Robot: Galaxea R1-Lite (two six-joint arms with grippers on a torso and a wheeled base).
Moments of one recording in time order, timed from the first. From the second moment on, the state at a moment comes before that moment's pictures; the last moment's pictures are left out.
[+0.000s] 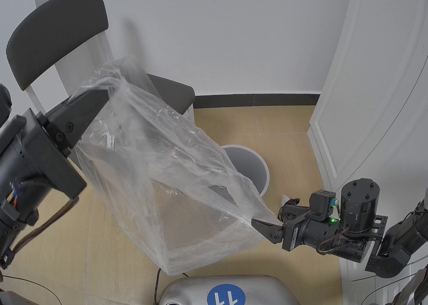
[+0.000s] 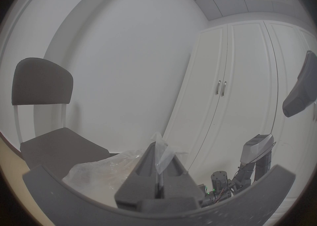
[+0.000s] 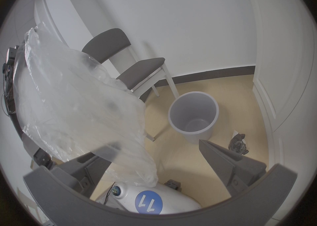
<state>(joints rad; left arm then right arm) -0.93 1.18 -0.56 -0.93 0.26 -0.05 0.72 1.78 -0.36 -1.08 -0.06 0.31</state>
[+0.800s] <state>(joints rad) -0.93 1.17 -0.57 -0.93 0.26 -0.05 0.70 1.90 -0.48 -1.16 -0.15 0.43</state>
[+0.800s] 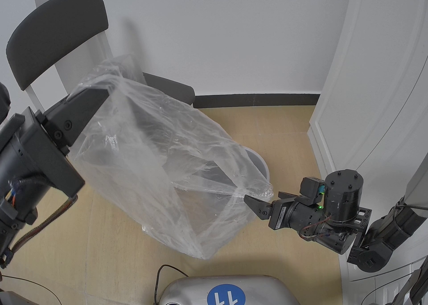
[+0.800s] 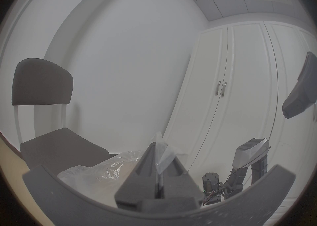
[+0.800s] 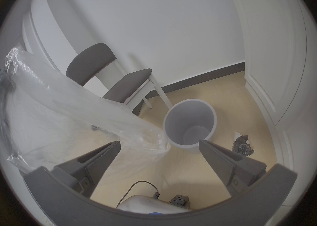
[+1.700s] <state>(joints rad) -0.93 1.17 -0.56 -0.93 0.26 -0.04 0.71 1.89 -0.48 -1.15 -0.15 0.44</state>
